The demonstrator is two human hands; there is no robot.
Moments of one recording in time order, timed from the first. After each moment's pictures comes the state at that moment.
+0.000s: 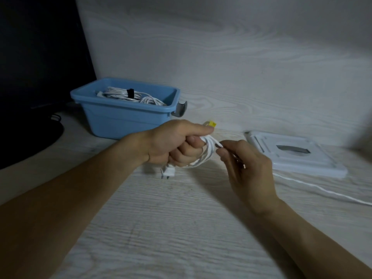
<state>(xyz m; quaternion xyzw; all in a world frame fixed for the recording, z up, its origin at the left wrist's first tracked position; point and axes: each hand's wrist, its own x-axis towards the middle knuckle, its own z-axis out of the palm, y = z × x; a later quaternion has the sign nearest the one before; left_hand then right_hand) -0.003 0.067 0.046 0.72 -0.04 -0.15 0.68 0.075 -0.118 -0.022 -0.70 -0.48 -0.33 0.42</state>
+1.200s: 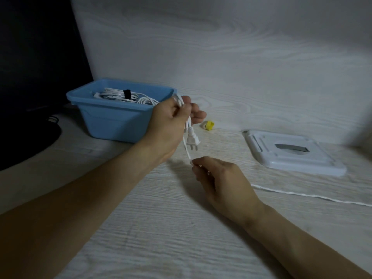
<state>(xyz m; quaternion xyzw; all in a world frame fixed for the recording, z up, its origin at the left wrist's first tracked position) 0.024 0.049 0.036 0.59 0.02 0.33 0.73 0.057 -0.107 -0.034 -0.75 -0.55 -0.17 0.32</state>
